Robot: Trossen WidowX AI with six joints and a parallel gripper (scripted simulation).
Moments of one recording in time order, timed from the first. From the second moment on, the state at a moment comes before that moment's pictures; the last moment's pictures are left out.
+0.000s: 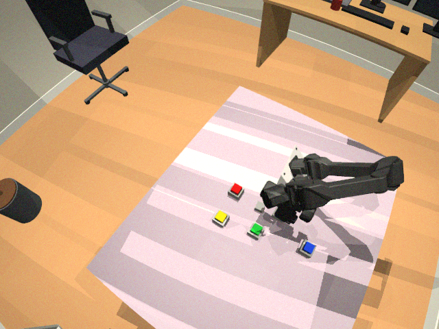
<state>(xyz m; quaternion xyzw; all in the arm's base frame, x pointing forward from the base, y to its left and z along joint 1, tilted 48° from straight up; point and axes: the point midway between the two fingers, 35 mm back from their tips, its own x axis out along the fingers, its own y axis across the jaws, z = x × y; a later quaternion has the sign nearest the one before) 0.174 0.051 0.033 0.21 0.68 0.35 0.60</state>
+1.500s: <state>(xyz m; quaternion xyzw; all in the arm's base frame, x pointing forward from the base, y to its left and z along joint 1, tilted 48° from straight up) 0.172 0.048 0.037 0.22 0.69 0.35 0.60</state>
